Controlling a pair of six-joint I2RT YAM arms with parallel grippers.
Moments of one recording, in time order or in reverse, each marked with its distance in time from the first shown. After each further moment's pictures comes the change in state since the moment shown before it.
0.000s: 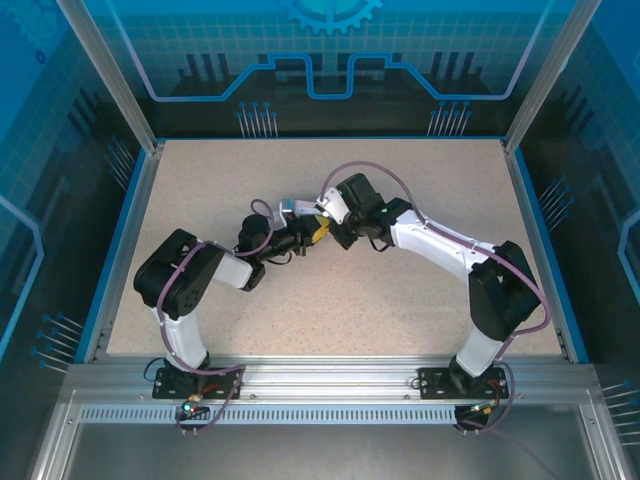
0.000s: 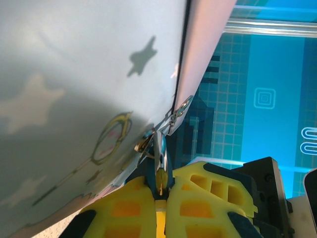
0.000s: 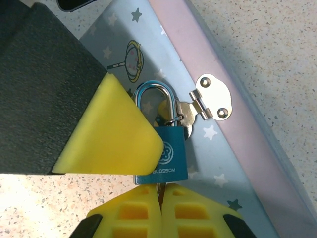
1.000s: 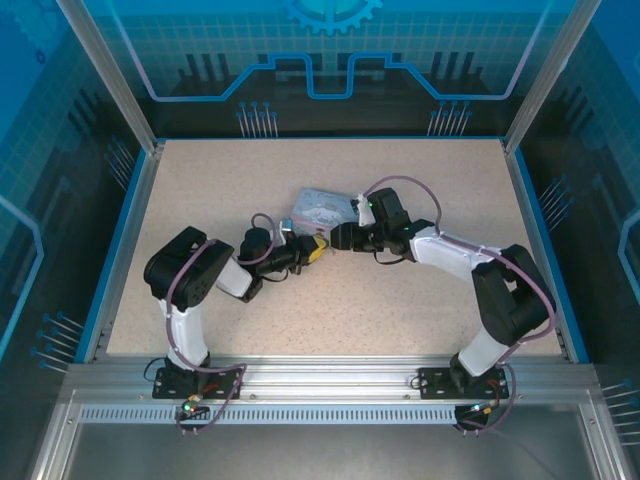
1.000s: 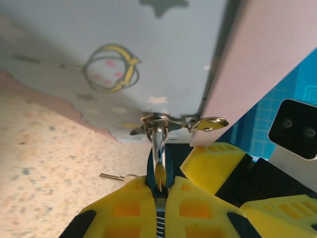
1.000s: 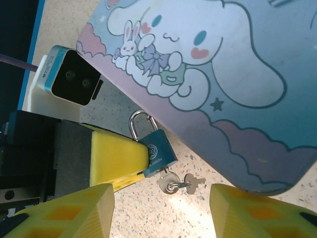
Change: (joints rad) left arm 0.001 0.089 -0.095 0.000 0.025 0.089; right arm -0.139 -0.052 -0.318 0.370 -0.383 0.786
